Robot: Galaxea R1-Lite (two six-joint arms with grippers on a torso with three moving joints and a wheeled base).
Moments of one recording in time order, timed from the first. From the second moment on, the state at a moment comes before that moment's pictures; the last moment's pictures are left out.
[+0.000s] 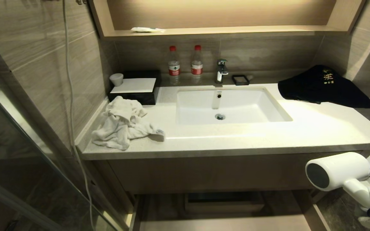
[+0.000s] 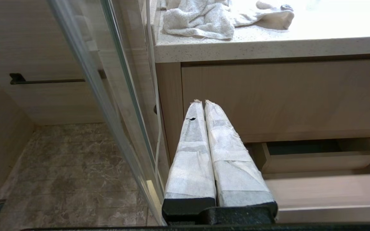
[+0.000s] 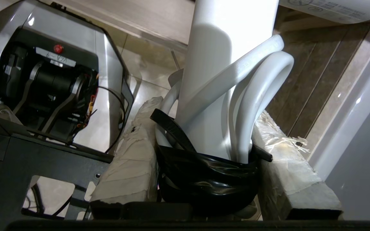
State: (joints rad) left arm 0.00 0.00 0.00 0.00 0.00 0.00; right arm 0.01 1.11 -0.64 0.46 0.00 -0.45
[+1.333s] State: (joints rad) left arm 0.00 0.00 0.00 0.01 0.00 0.00; right arm 0.01 1.14 -0.47 0.25 0.00 -0.45
